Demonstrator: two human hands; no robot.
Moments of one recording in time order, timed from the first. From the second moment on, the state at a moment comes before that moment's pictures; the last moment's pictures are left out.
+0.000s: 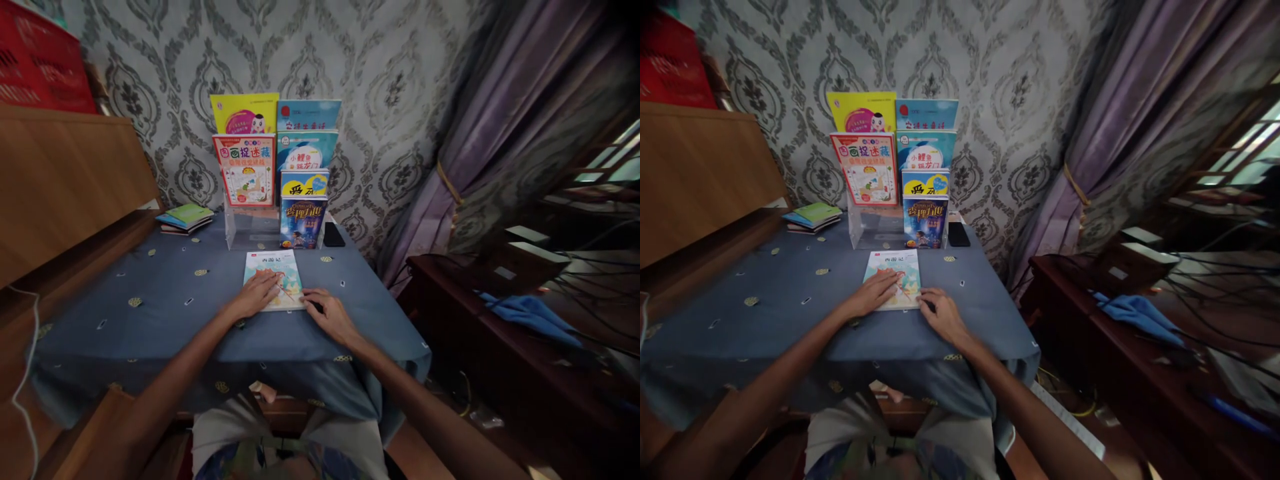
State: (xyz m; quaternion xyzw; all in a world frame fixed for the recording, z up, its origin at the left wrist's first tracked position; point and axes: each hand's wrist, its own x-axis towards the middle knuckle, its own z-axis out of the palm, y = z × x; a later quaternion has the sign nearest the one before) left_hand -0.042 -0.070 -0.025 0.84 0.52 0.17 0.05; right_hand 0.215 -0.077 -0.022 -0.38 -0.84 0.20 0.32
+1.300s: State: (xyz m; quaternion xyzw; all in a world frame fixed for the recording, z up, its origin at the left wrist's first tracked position) left_hand -0.069 -0.007 -0.009 0.74 0.67 0.08 -0.02; right_hand 0.141 0.087 -0.048 -0.40 -0.86 0.18 0.25
